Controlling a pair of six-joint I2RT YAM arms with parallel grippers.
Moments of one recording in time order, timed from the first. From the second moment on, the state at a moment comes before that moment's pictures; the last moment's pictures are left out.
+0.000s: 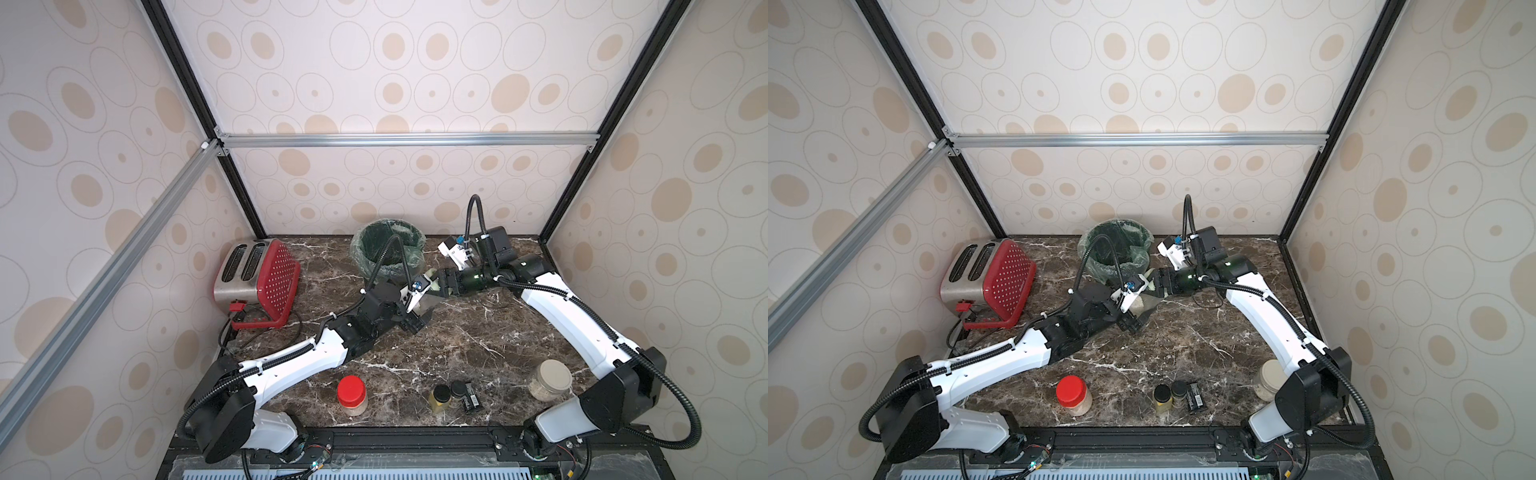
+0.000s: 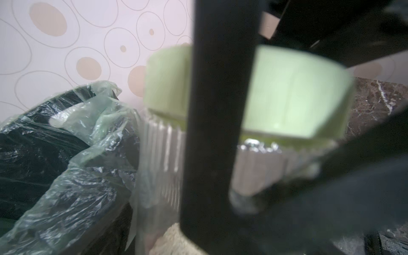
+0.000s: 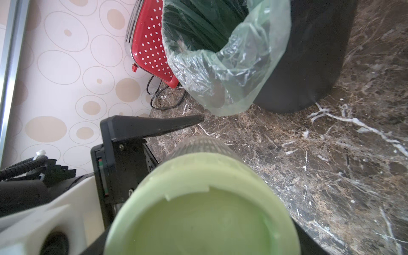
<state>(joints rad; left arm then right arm) -0.84 1.37 0.94 0.07 -0.11 0.23 0.43 1.50 1.47 -0.82 -0.68 0.32</state>
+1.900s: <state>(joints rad) -0.81 1.23 0.92 -0.01 -0.10 0.32 0.42 1.57 1.64 -0.88 -0.84 0.36</state>
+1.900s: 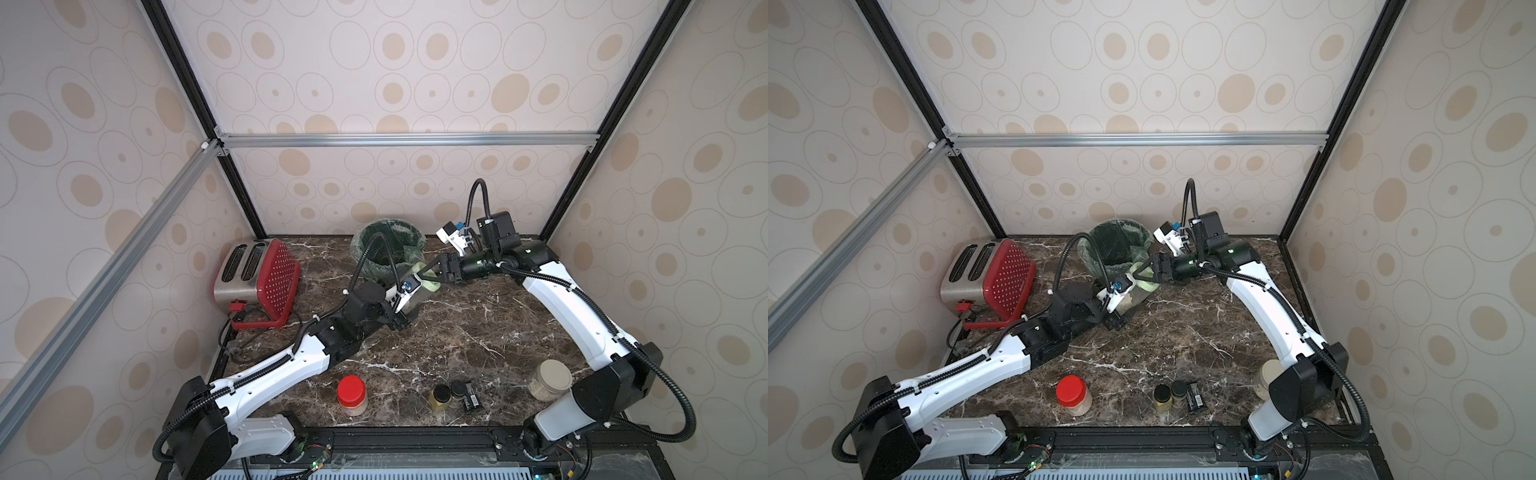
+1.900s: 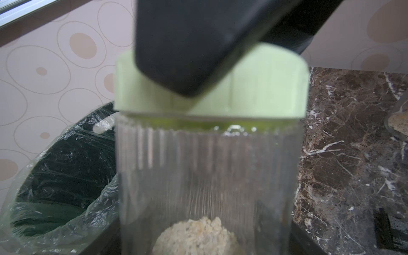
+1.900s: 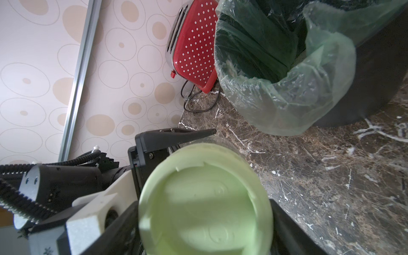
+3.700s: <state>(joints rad) -0.81 1.19 0.89 0.05 -0.02 0.35 0.47 1.54 1.81 -1.02 -0.63 0.44</state>
